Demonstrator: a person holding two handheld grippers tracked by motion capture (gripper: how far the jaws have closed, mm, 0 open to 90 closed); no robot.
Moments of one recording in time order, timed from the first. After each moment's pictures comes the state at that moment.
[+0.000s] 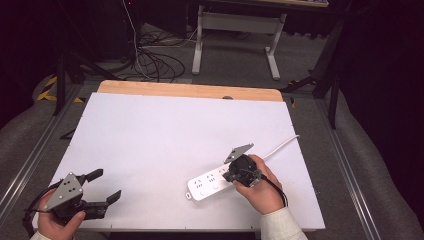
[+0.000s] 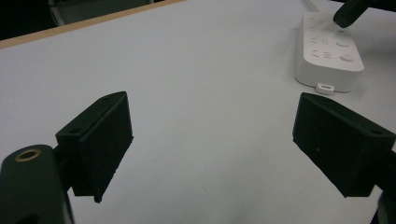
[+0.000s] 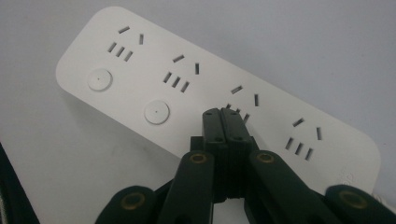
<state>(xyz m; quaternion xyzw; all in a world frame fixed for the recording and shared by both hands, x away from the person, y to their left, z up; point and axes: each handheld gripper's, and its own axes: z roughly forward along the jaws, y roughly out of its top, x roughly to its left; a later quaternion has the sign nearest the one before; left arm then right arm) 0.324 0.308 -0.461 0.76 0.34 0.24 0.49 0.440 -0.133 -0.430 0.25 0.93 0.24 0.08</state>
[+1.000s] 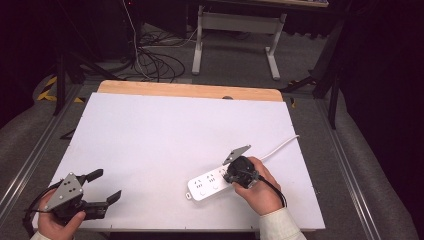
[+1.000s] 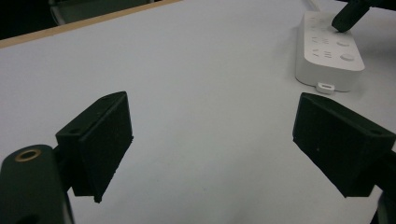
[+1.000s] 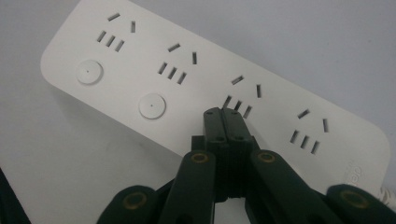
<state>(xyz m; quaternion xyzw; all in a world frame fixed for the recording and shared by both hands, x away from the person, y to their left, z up) 0.324 0.308 -0.461 0.76 0.34 0.24 0.49 0.438 -0.131 -0.436 0.27 0.93 0.23 0.09</state>
